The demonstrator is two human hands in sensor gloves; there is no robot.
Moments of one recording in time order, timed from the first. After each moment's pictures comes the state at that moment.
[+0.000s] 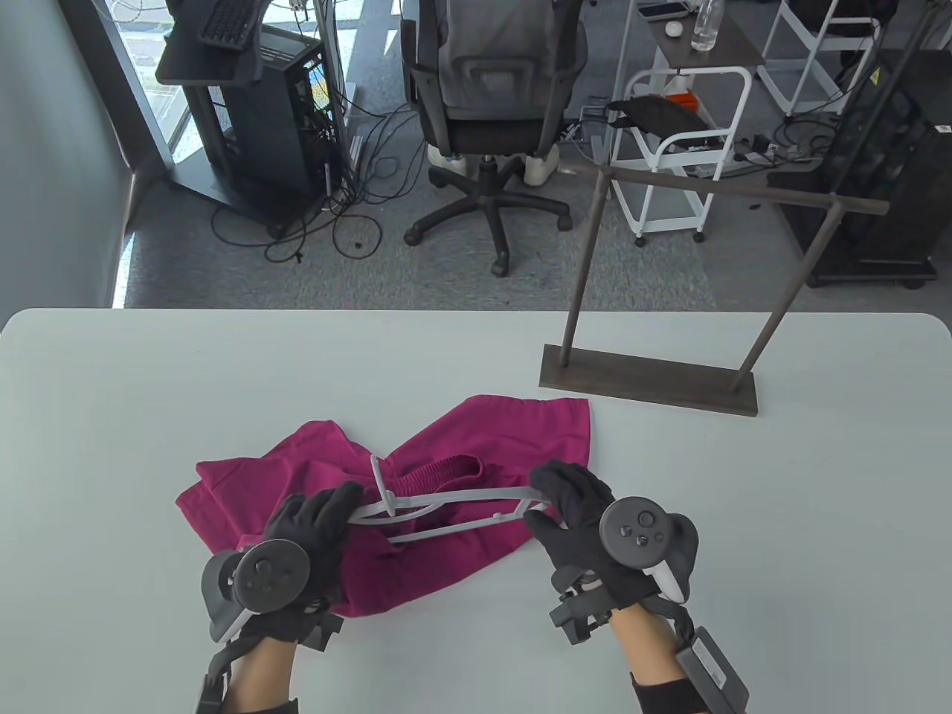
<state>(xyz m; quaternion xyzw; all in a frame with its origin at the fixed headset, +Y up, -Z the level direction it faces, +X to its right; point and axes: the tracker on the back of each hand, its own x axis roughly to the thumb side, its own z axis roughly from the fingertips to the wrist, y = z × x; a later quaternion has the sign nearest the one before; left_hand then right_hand) -0.248 -0.694 -0.282 0.18 -0.12 0.24 0.95 0.134 -0.686 -0.306 0.12 -0.12 0.91 0.37</state>
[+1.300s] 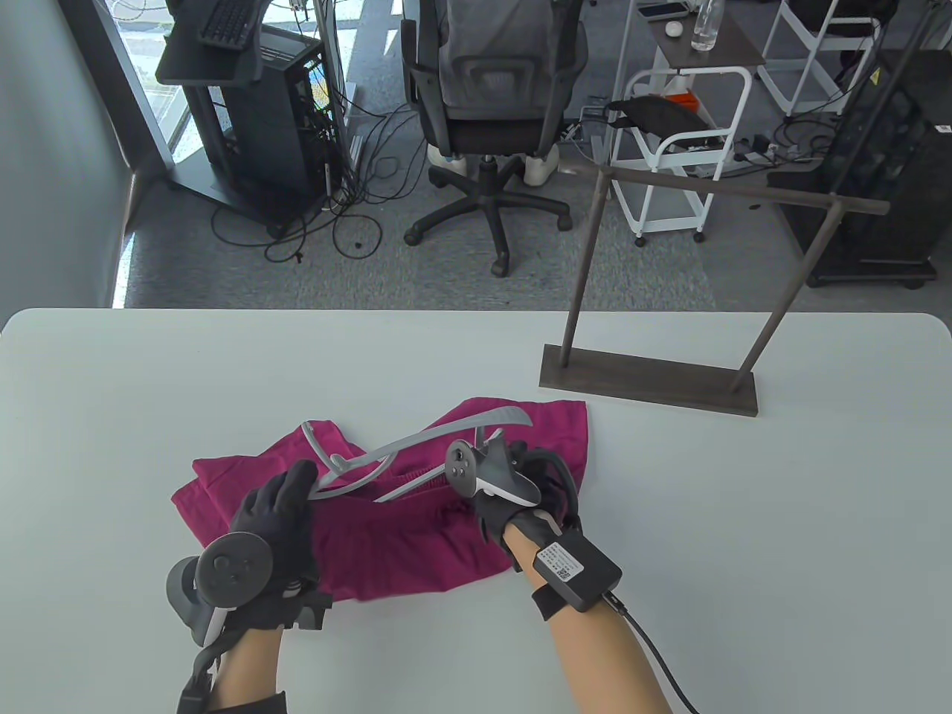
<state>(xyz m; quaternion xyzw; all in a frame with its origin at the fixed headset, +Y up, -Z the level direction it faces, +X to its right) -0.276 -0.691 -0.284 0.23 -0.02 0.29 0.93 0.012 -0.747 -0.412 0.13 0.07 0.99 -0.04</state>
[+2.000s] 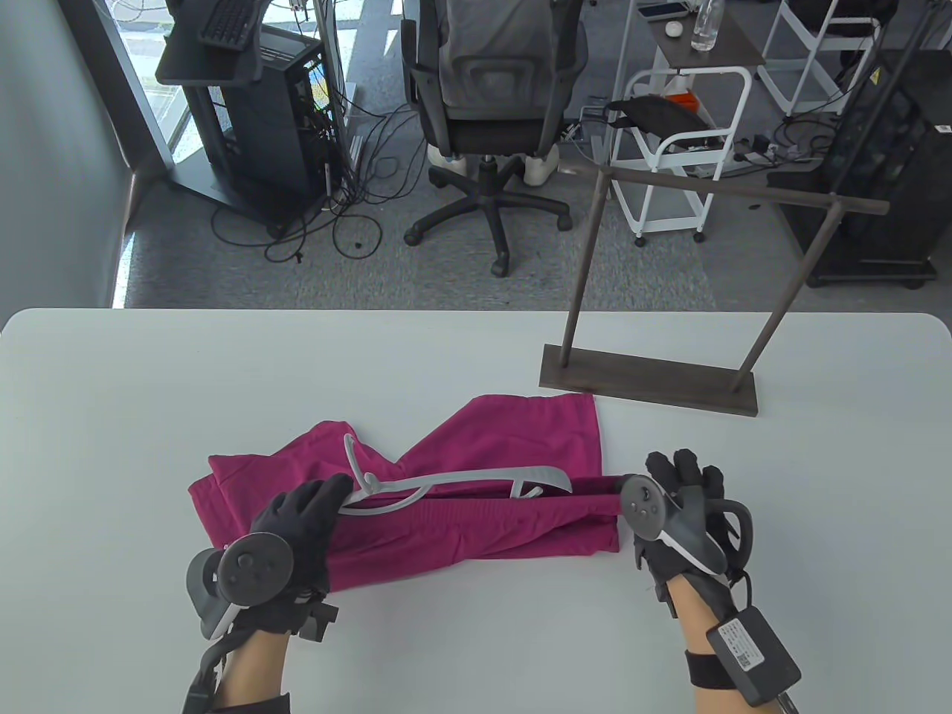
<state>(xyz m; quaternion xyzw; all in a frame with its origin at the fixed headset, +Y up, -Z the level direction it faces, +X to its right) -0.258 -0.694 -0.287 0.18 -0.10 0.24 0.95 0.207 -0.710 -0.339 -0.01 -0.06 1.00 0.01</state>
